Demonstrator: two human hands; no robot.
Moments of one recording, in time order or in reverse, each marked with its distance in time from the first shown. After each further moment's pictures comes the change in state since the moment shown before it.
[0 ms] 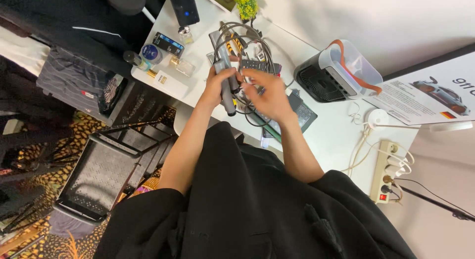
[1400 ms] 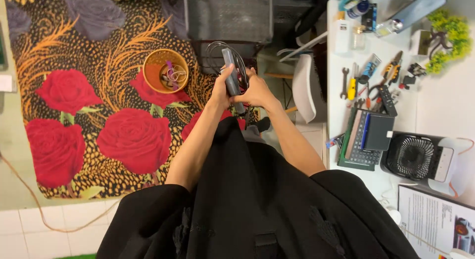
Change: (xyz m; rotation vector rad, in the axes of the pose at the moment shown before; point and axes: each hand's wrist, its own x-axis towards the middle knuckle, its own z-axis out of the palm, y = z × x) left_hand -0.556 -0.105 -0.162 -0.693 0.830 0.518; right_hand -0.275 -0.118 0.413 -0.250 -1.011 -0.457
